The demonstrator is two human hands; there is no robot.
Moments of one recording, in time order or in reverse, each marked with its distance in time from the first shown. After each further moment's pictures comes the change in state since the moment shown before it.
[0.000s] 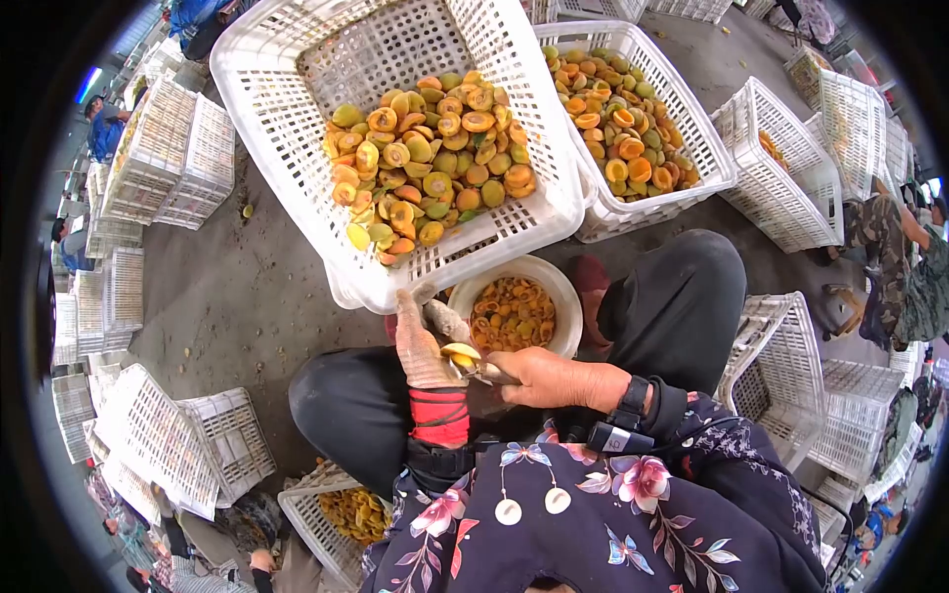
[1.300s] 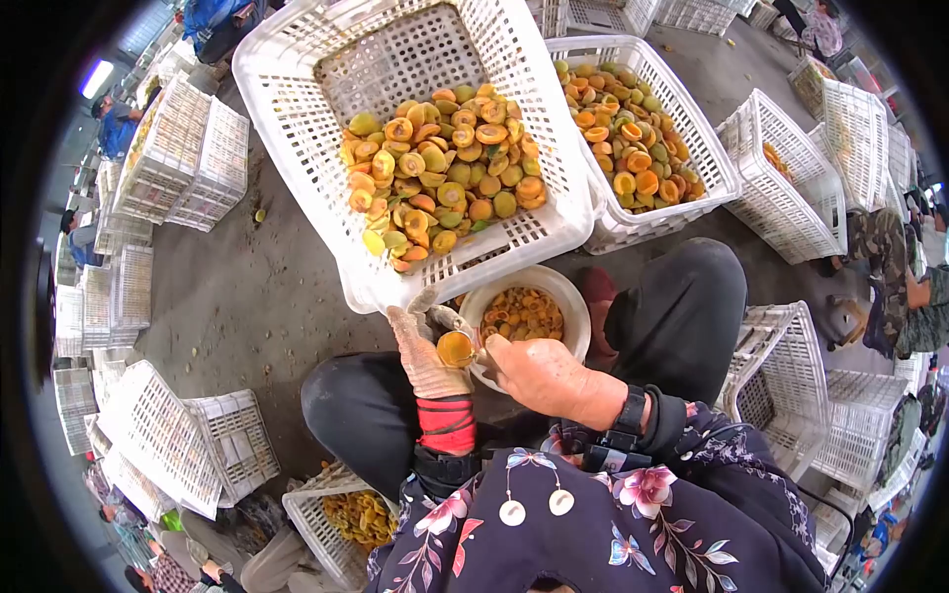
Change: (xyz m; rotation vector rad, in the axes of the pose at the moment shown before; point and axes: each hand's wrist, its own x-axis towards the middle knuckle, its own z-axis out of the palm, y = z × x) left_hand -0.008 0.012 0.003 0.001 -0.051 0.096; right_hand 0.009 -0.037 0.004 -0.495 0.370 -0.015
